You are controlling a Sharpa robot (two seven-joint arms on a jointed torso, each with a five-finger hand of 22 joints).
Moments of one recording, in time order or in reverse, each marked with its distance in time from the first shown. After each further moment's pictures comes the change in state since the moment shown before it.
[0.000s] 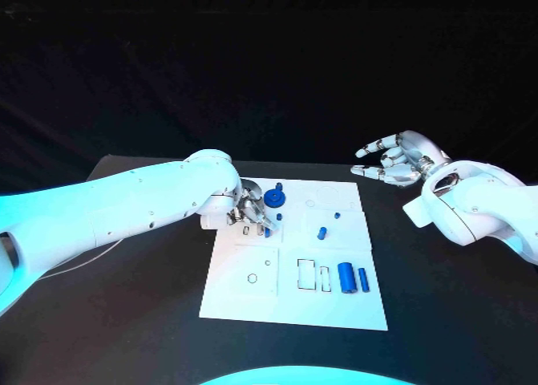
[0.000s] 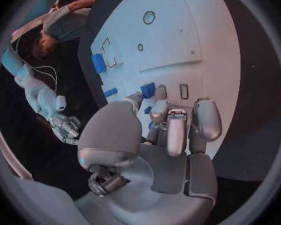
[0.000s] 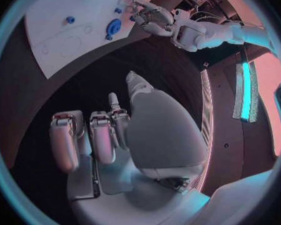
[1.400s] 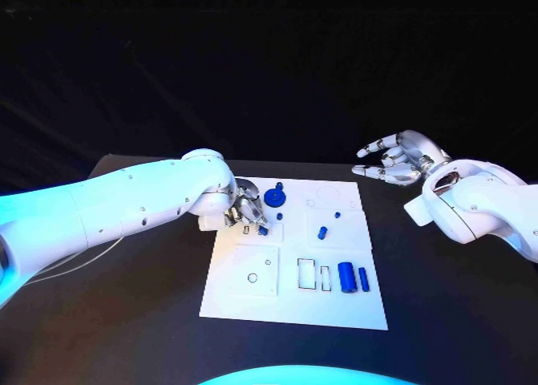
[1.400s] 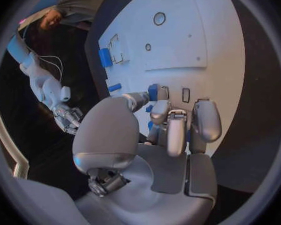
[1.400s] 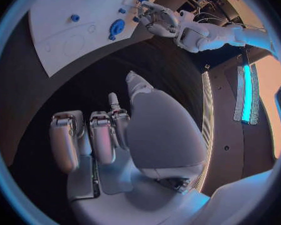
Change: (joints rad) left arm 0.000 -0.036 0.000 0.019 0.105 -0.037 0.001; left_hand 0.058 -0.093 0.419 -0.036 -0.005 0.005 -0.009 0.008 0.126 0.024 -0.020 -0.009 0.007 -0.001 -0.010 0.012 0.000 0.000 0.000 0.000 0.012 0.015; right arm 0.000 0.007 0.000 -0.018 -0.020 0.010 -0.010; right_hand 0.000 0.000 0.003 -0.003 0.004 0.000 0.000 0.000 0.000 0.000 0.000 0.000 0.001 0.000 0.000 0.000 0.001 0.000 0.000 0.000 0.000 0.000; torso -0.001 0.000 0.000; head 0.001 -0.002
